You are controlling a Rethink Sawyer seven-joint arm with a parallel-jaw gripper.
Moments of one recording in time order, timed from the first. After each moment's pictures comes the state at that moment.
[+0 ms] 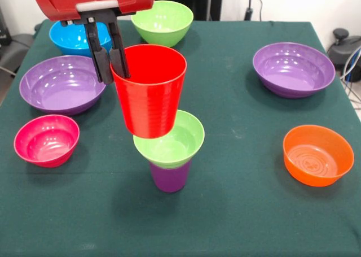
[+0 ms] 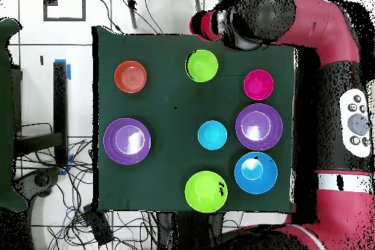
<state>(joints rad) -0.62 -0.56 0.62 0.99 -0.37 1.06 1.56</state>
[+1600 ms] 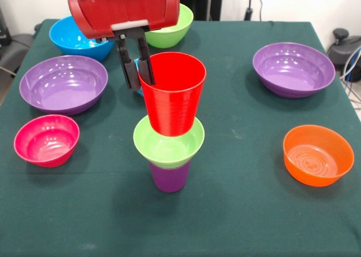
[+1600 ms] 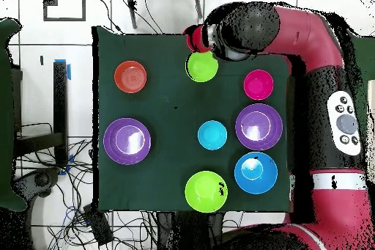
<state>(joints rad) -0.62 -0.56 0.62 1.08 -0.37 1.04 1.56</state>
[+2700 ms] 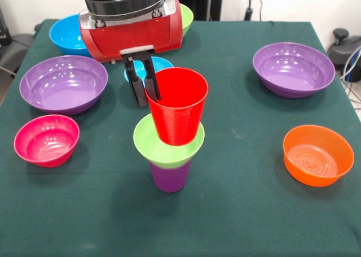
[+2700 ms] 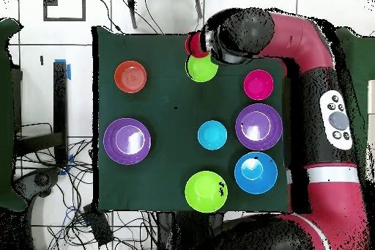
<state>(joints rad) -0.62 -0.51 0.62 1.08 -0.38 1.04 1.56</state>
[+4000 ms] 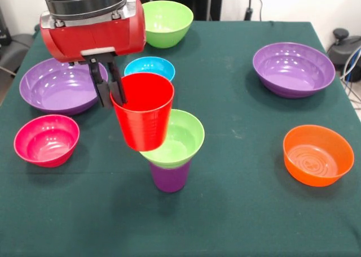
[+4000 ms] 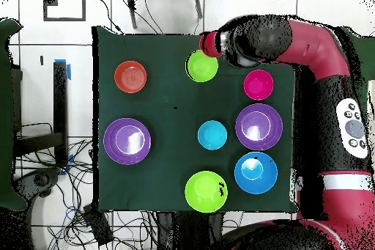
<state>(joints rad) -0.67 -0.52 0.62 1.10 -0.39 0.98 1.56</state>
